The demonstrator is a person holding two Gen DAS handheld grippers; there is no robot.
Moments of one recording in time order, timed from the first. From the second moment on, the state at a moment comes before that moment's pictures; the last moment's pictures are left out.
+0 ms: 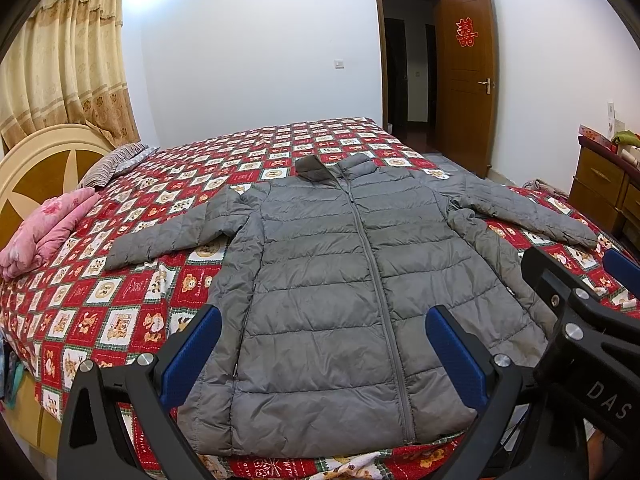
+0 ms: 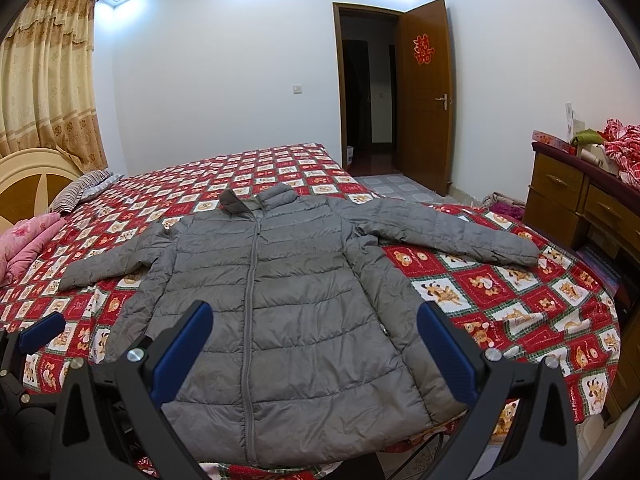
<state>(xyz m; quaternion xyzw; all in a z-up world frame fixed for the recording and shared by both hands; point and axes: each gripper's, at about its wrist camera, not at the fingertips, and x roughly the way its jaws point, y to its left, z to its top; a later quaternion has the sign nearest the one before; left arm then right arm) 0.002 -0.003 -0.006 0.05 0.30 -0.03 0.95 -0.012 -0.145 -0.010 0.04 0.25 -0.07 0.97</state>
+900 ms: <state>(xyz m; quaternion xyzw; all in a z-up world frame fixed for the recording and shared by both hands) 0.111 0.034 -0.023 0.01 0.36 -0.06 0.93 0.064 -0.252 -0.044 0.17 0.30 -0.14 0.93</state>
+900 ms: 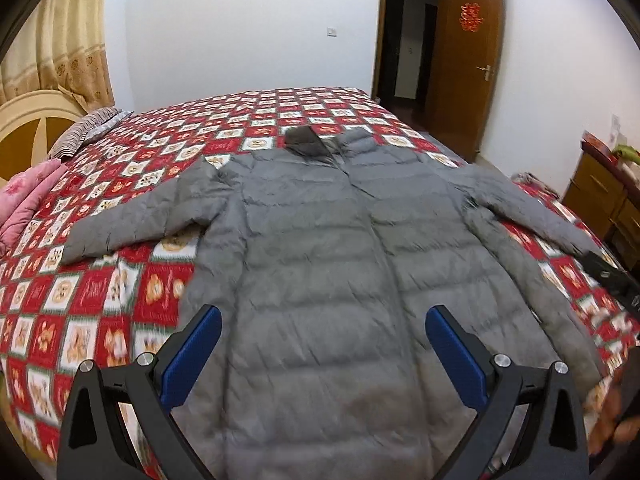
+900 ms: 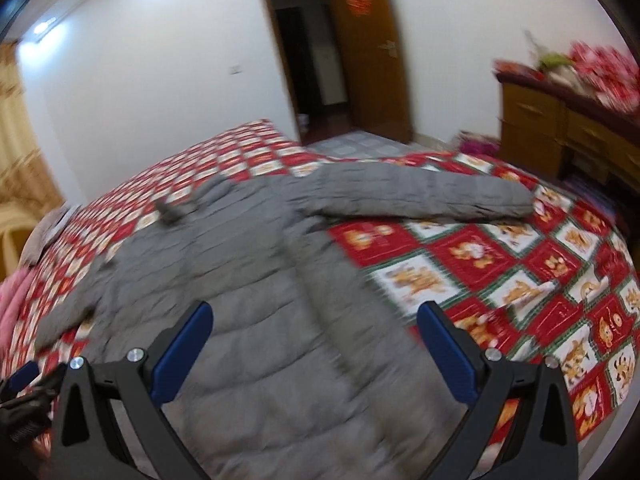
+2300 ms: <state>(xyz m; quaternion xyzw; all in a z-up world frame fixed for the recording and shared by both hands) 0.307 0.155 -0.148 -0.07 0.40 0.03 0.91 0.200 -0.403 0.039 0.08 0.28 -0.27 0.92</state>
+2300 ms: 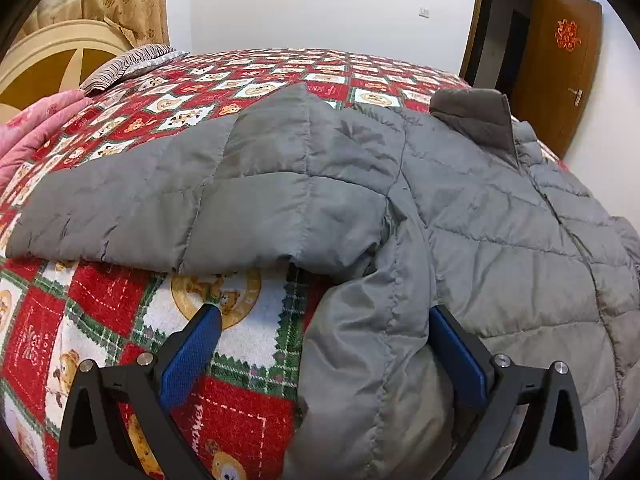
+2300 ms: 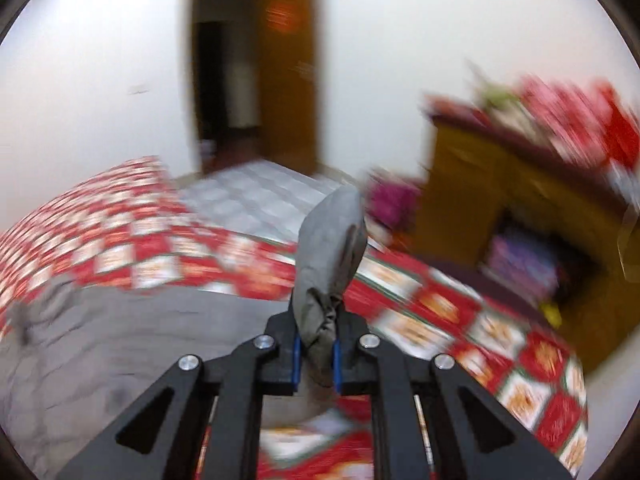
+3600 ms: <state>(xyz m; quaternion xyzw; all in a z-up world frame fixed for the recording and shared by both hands) 0.298 0.171 -0.147 -0.13 0.37 0.00 0.92 0.327 -0.067 -0.037 0.06 0.36 0.22 0.90</state>
